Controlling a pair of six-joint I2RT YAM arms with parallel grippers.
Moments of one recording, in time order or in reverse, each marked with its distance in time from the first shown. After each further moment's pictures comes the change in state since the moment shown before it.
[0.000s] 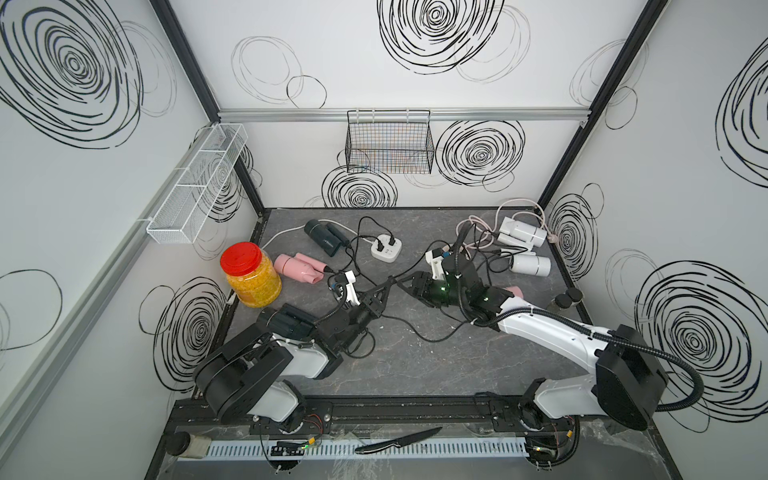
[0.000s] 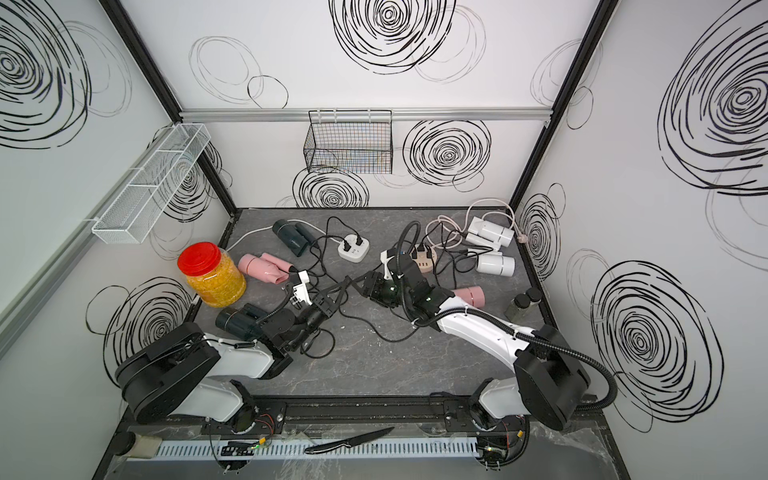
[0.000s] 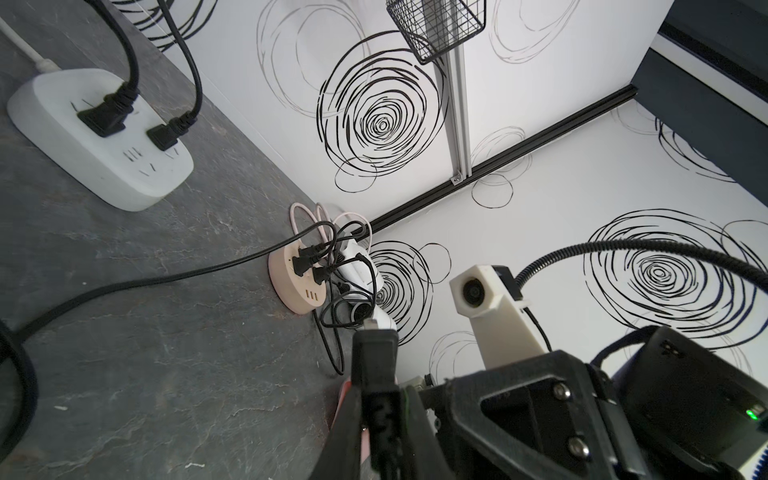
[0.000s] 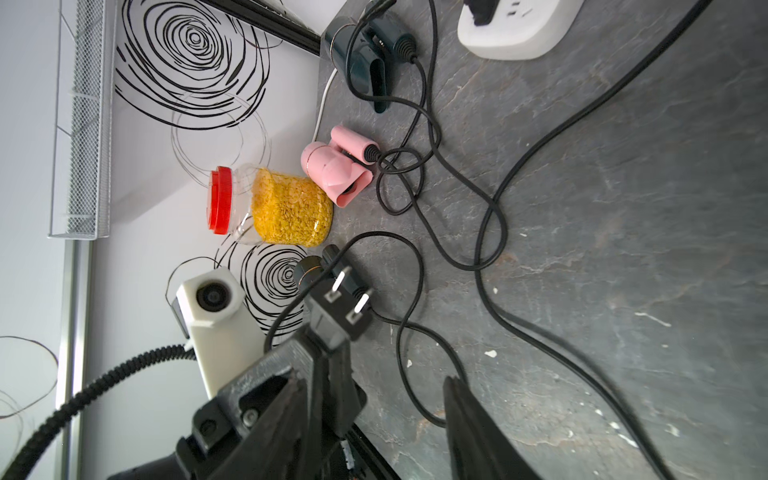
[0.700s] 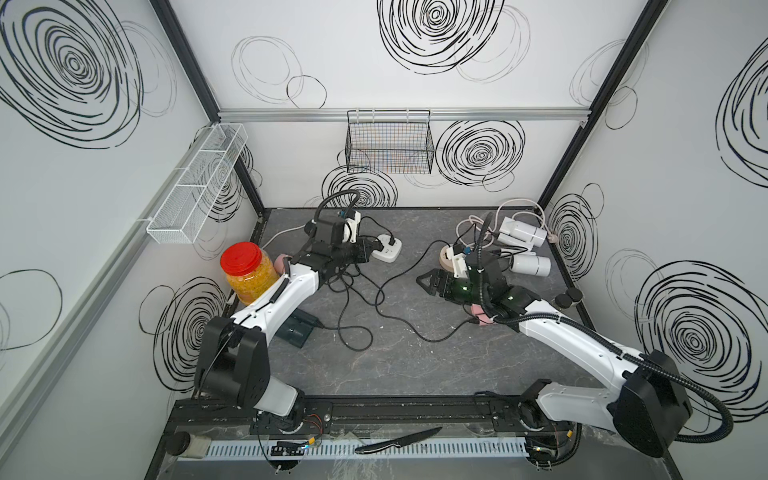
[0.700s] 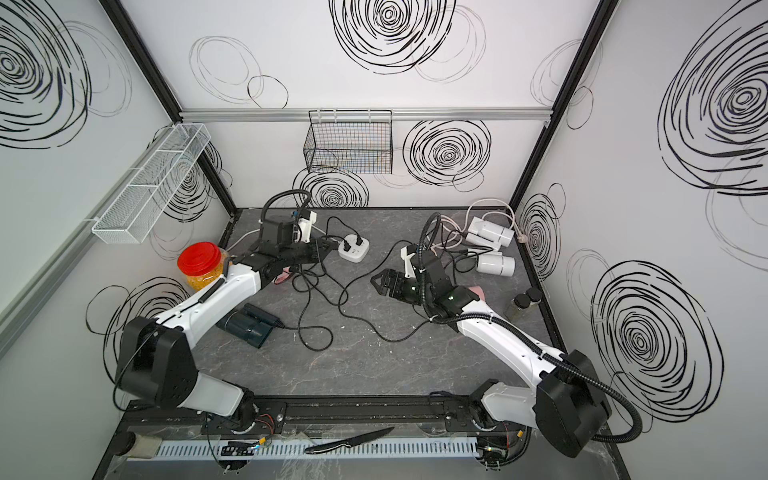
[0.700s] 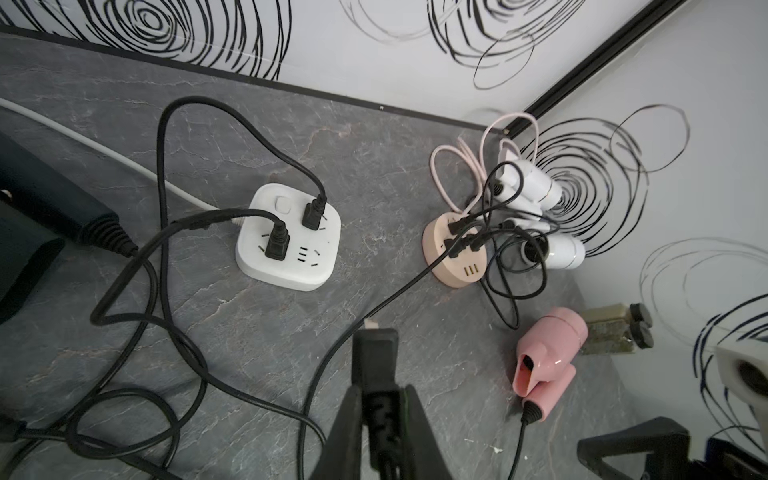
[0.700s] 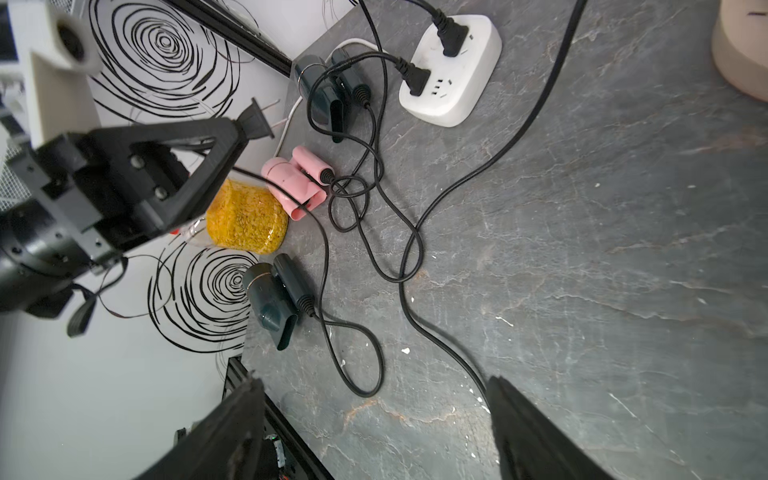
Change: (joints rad) left arm 0.369 0.150 0.984 -1.558 0.368 0.753; right arm -0.127 -0.133 -0.033 -0.183 -0.008 -0.254
